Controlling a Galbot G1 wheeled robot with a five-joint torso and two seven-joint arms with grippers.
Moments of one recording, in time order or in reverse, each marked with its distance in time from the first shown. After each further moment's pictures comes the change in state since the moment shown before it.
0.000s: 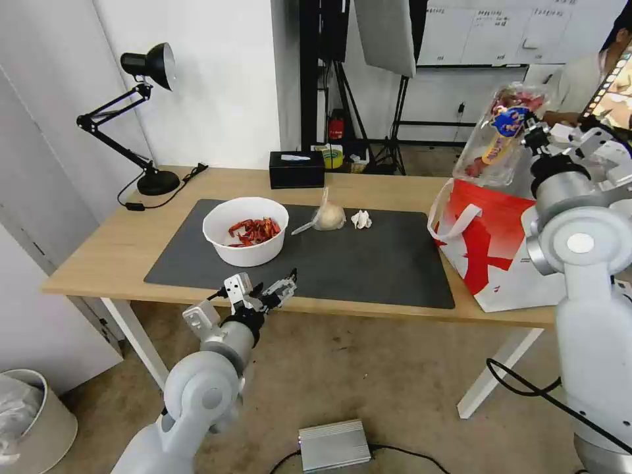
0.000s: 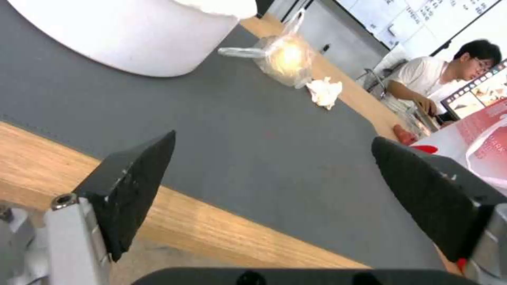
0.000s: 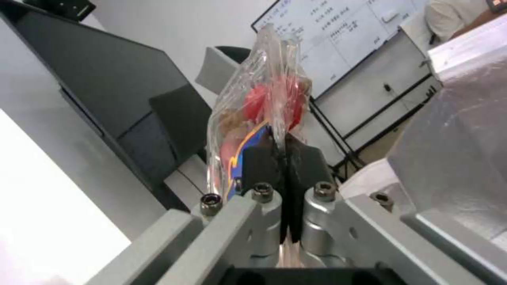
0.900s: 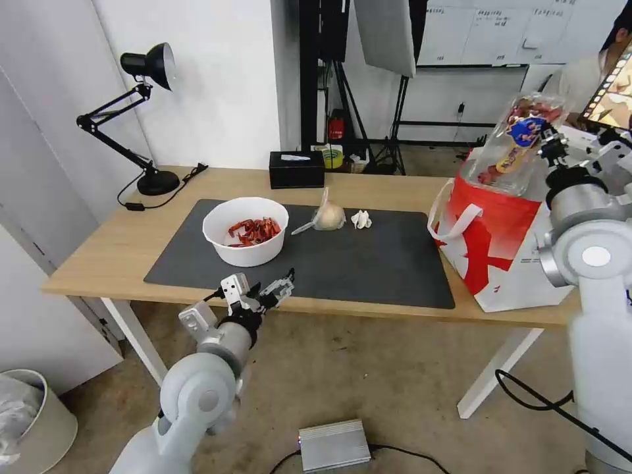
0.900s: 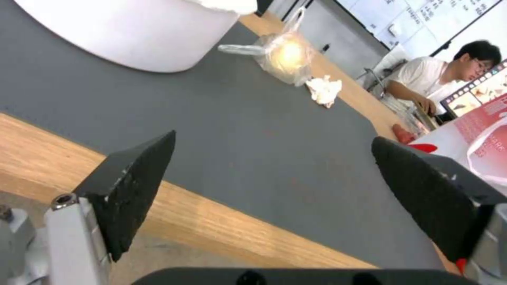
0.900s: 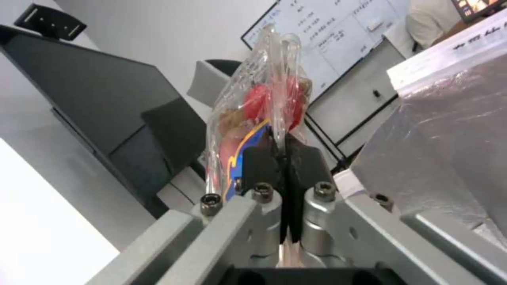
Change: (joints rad) left arm 0.012 -0.003 -0.007 -0.008 0.001 -0.001 0.002; right arm -0.038 -0.006 0.044 0.024 0.022 0.022 0.009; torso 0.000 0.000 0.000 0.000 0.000
